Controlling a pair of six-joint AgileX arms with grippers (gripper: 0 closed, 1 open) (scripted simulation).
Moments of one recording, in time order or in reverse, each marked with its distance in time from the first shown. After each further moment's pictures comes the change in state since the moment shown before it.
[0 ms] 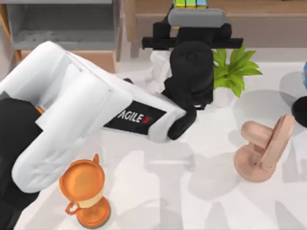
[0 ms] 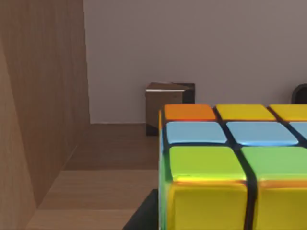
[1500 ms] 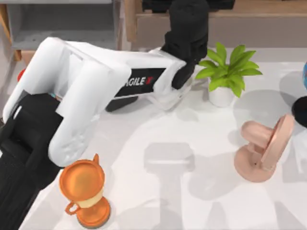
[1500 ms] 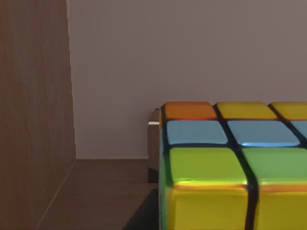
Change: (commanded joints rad) left arm 0.129 0.230 0.489 -0.282 0.126 -0.042; right arm 0.000 0.000 0.000 0.000 0.000 0.000
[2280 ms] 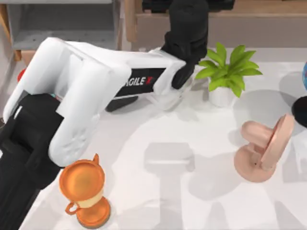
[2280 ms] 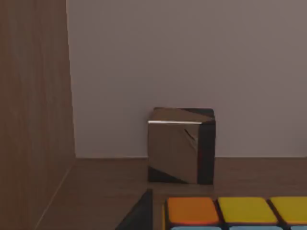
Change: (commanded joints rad) left arm 0.000 0.000 0.000 0.000 0.000 0.000; right arm 0.000 0.000 0.000 0.000 0.000 0.000
